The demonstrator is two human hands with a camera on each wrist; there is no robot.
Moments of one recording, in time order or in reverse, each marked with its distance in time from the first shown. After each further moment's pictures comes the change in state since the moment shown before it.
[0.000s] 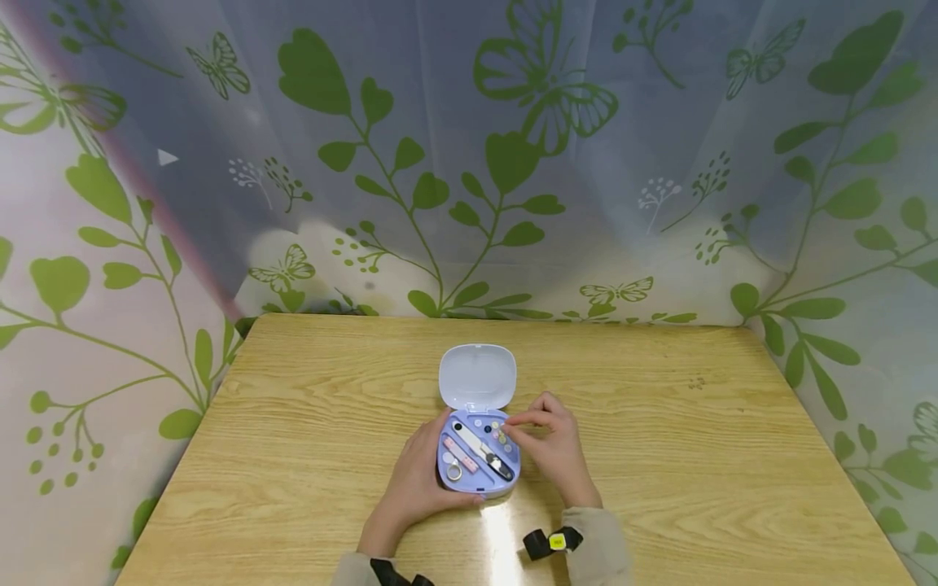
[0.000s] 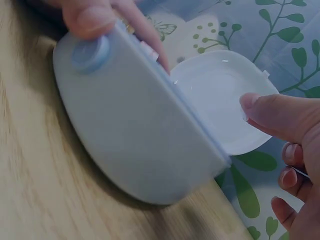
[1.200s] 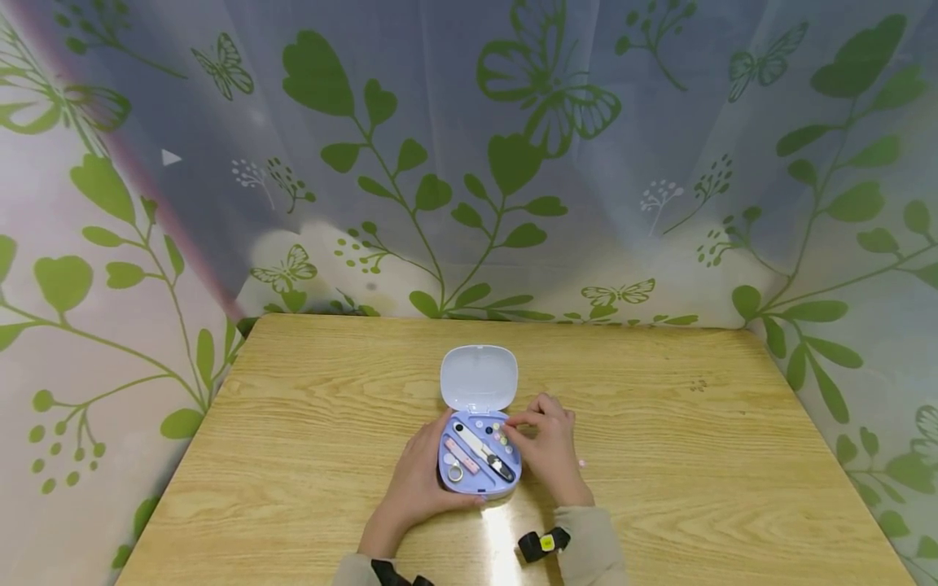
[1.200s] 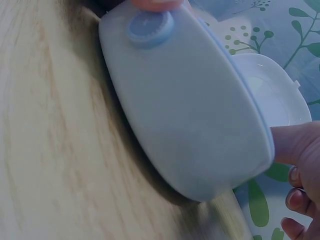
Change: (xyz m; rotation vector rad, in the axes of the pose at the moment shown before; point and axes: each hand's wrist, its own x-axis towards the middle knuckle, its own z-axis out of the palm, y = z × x) left_hand 0.000 0.000 0.001 -0.007 0.010 -0.004; right_hand 0.001 0.020 0.015 -0.351 0.054 -0.125
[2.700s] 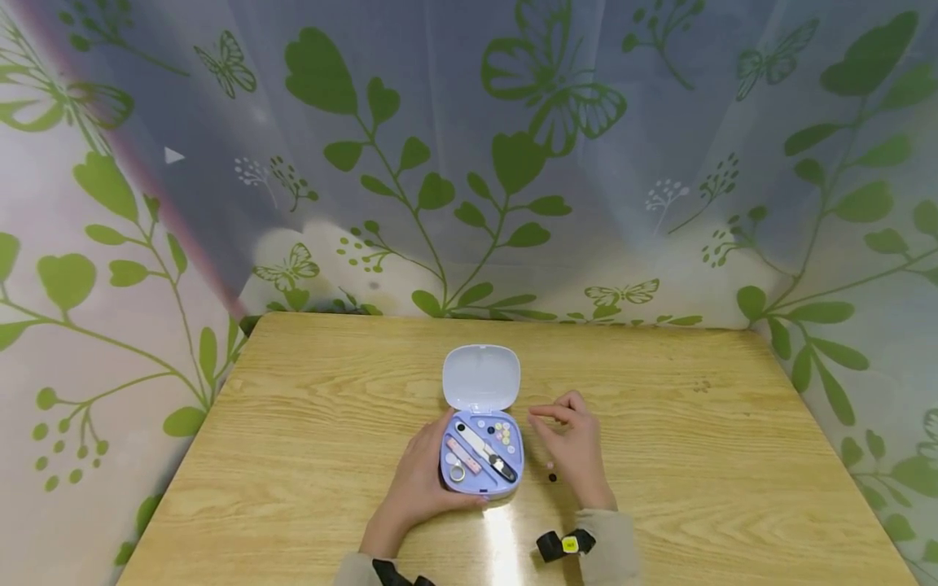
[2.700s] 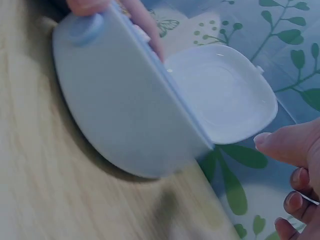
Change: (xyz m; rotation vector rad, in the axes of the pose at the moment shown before) left_hand -0.001 0.000 -0.001 0.003 0.016 0.026; right_hand 0.000 0.009 -0.025 0.259 0.075 0.164
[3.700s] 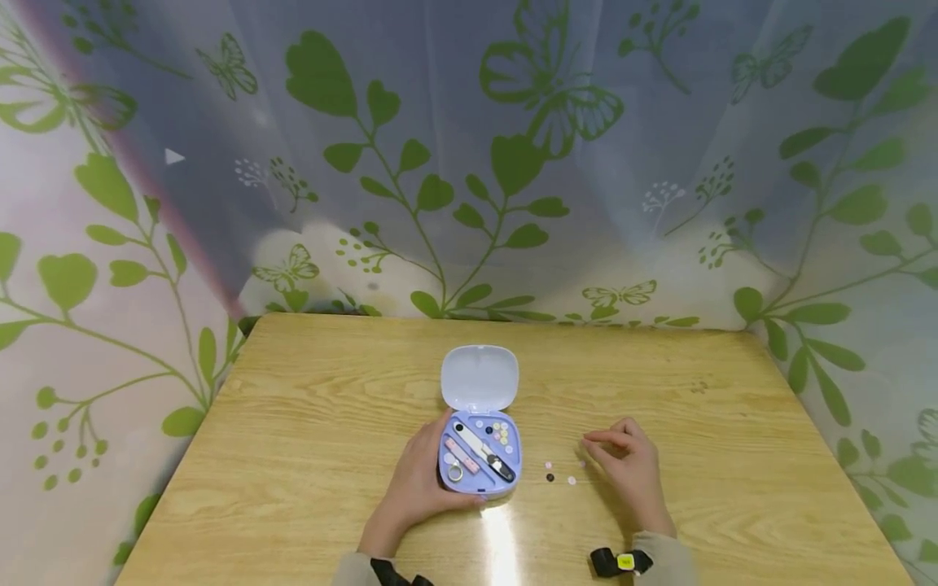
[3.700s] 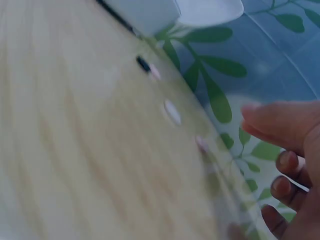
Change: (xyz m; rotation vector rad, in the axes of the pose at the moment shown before) left_hand -0.001 0.001 0.002 -0.006 0.017 0.019; right_hand -0.026 0.017 -0.074 0.002 -0.039 0.254
